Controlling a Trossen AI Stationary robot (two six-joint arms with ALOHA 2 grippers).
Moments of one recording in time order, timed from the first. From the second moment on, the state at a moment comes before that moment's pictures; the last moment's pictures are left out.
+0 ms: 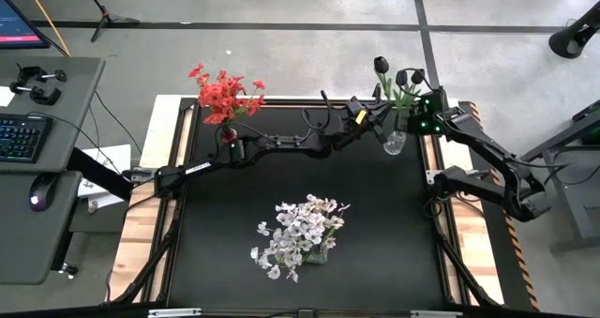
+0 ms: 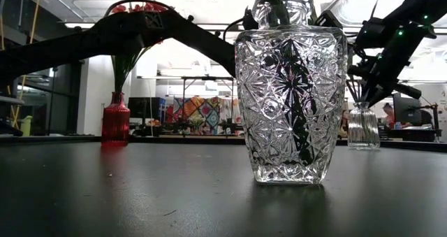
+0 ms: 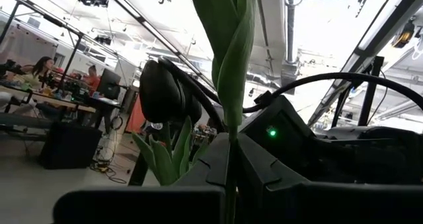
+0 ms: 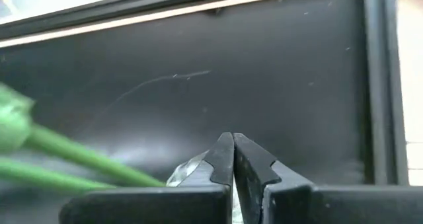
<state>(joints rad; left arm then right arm) 0.20 2.75 2.34 0.92 -0.27 -0.21 -1.13 0.92 0.59 -0.64 -0.11 0.51</state>
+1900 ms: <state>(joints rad) 0.17 2.75 2.33 0.58 -0.03 -0.19 -1.13 0.81 0.78 -0.74 -0.10 0.38</state>
